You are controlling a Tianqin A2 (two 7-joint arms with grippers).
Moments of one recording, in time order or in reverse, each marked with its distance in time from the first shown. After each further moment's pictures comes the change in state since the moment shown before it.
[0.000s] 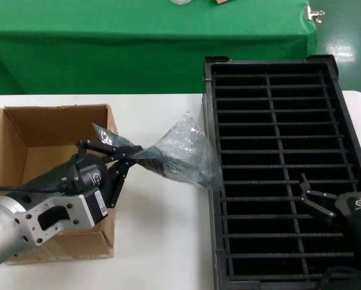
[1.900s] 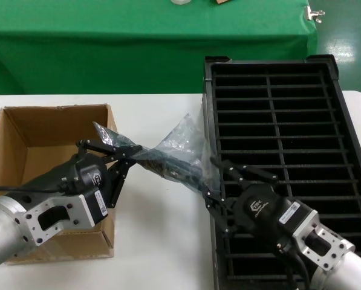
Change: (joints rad) left arm 0.000 0.000 0.000 0.000 0.000 0.000 0.000; right arm 0.152 0.173 -0.294 0.131 -0.131 -0.314 -0.034
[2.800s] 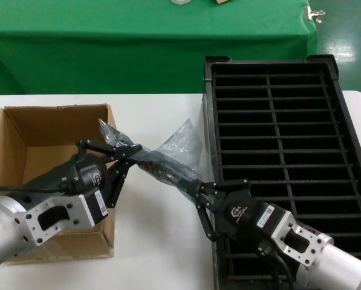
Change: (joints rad) left arm 0.000 0.000 0.000 0.000 0.000 0.000 0.000; right arm 0.091 -0.034 -0.037 -0.113 0.023 -0.134 -0.094
